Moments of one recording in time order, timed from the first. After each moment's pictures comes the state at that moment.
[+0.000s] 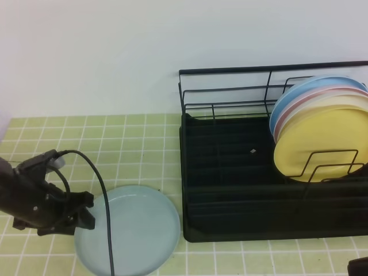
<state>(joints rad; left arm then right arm) 0.02 1.75 -0.90 -0.66 0.67 0.41 0.04 0.78 -0.62 1.00 1.12 -0.79</state>
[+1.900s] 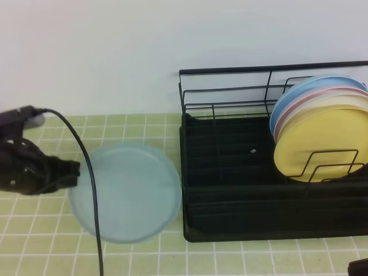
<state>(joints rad) 0.02 1.50 -0.91 -0.73 0.62 0.54 0.04 0.78 -0.62 1.00 1.13 -0.81</state>
